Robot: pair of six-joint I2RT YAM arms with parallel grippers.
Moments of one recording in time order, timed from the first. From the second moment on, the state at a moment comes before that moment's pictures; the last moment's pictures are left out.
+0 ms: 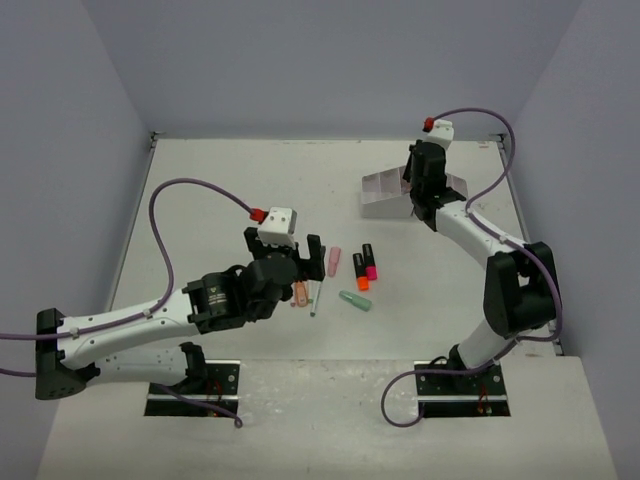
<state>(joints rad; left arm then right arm) -1.22 1.05 0.95 -0.34 -0.87 -0.57 0.29 1.63 1.14 0.17 0.46 0.25</state>
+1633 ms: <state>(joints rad) -1.03 1.11 0.89 -0.52 -0.69 -0.70 0.65 1.66 0.98 -0.52 0.24 0.48</state>
